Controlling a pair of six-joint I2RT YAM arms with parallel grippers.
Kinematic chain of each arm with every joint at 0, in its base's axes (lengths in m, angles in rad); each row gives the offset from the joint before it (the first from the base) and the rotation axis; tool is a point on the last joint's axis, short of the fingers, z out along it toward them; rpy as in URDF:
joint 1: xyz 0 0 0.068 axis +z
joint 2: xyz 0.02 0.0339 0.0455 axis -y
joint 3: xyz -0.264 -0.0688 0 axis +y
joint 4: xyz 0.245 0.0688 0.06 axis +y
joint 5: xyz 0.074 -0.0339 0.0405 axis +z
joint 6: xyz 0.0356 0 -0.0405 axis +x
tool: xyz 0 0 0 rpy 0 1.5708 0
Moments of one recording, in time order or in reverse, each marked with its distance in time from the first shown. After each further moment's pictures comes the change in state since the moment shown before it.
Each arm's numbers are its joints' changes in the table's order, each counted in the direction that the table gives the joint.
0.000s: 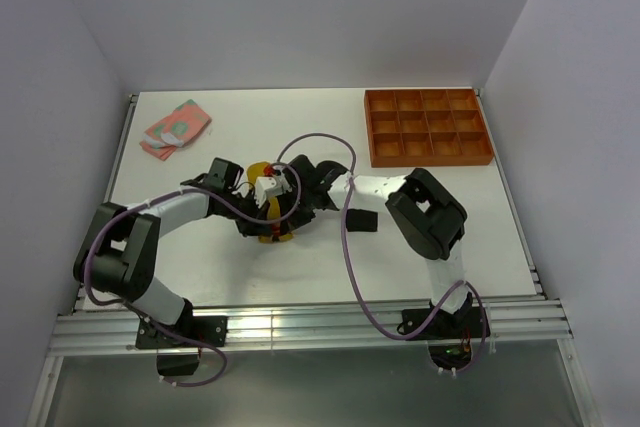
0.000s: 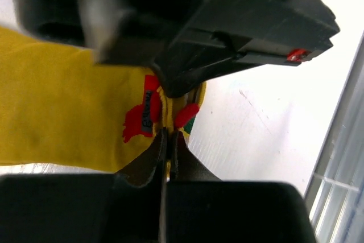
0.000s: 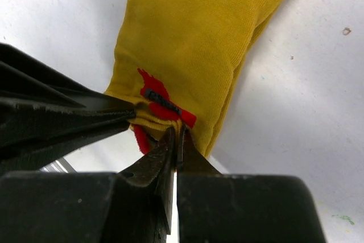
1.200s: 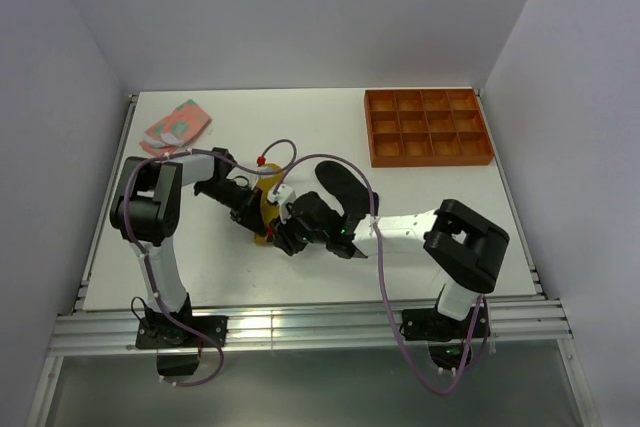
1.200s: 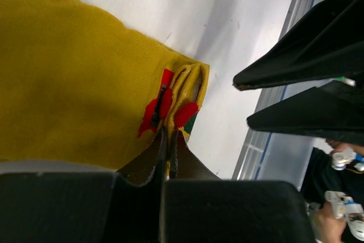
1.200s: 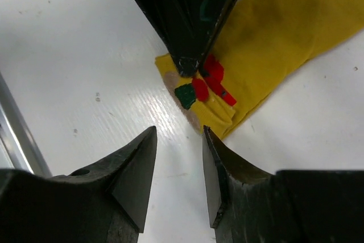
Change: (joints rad) left arm 0.159 -0.423 -0.385 0.560 -0.229 0.153; right arm 0.205 0.316 0.431 -0.529 -0.274 -0.227
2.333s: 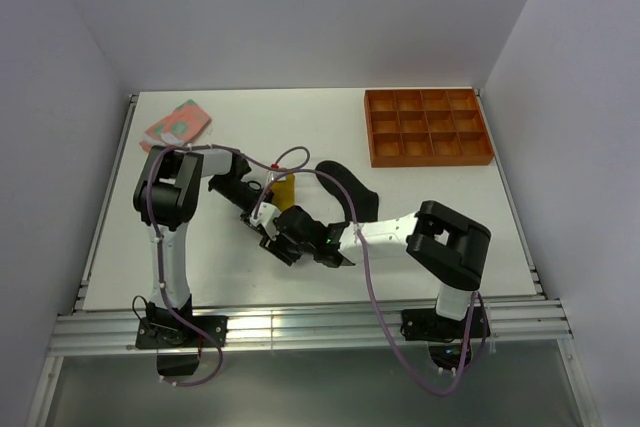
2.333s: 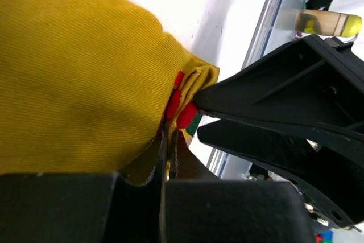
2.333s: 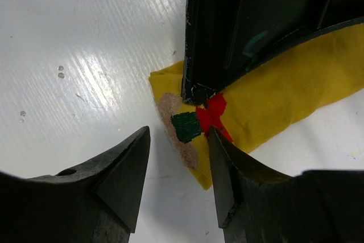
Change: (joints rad) left arm -0.075 -0.194 -0.155 0.169 -0.046 -0.045; right arm 0.088 -0.087 -0.052 0.069 -0.142 -0.231
